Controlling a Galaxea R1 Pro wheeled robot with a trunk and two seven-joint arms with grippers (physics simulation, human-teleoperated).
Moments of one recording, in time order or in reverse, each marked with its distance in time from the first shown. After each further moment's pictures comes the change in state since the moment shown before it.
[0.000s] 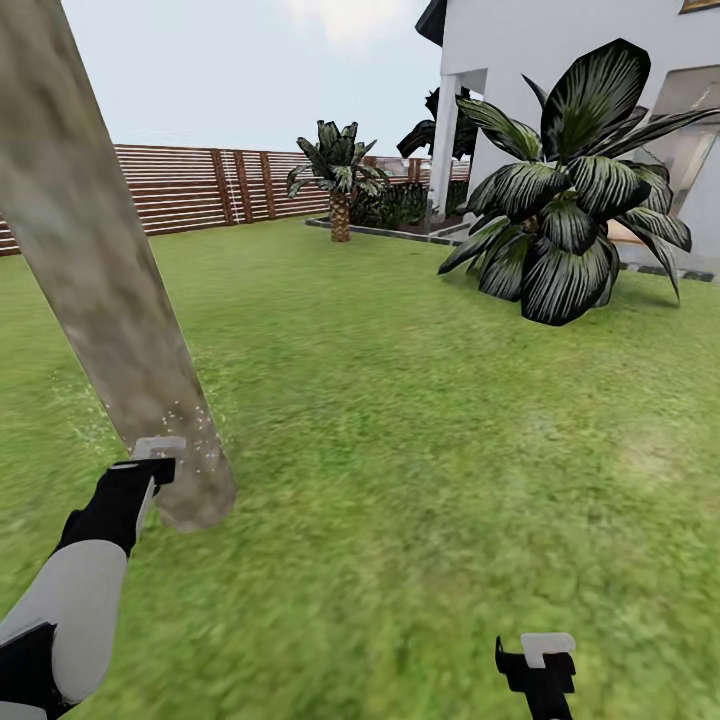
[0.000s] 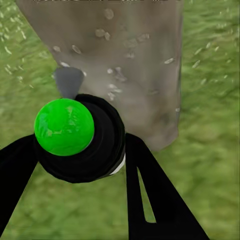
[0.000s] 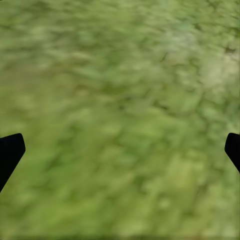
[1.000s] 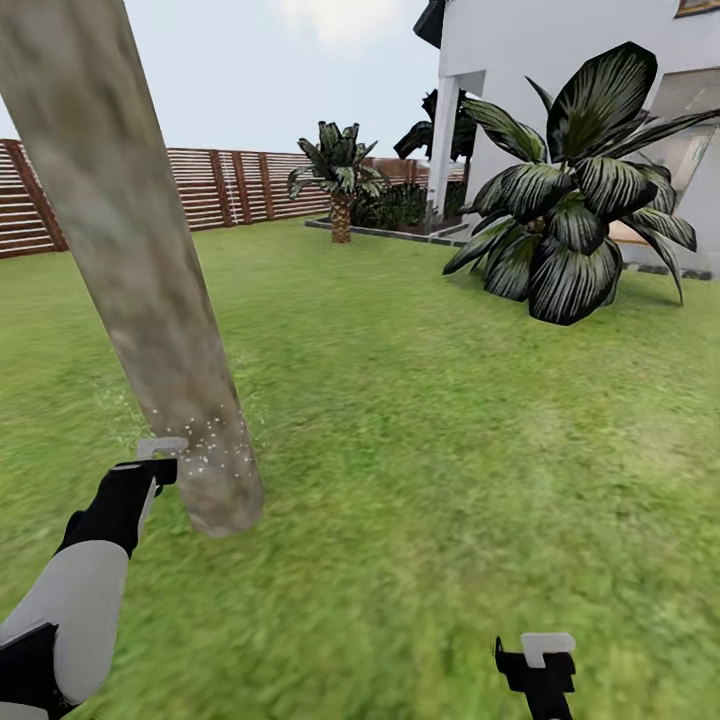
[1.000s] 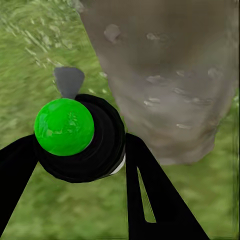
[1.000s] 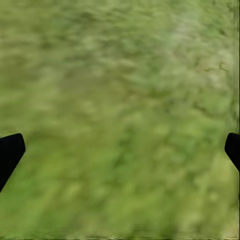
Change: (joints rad) left arm 0.002 -0.006 0.002 0.001 0.000 -0.004 -0.002; right arm 0.000 0.000 0.000 -0.001 0.000 0.000 0.001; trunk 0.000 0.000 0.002
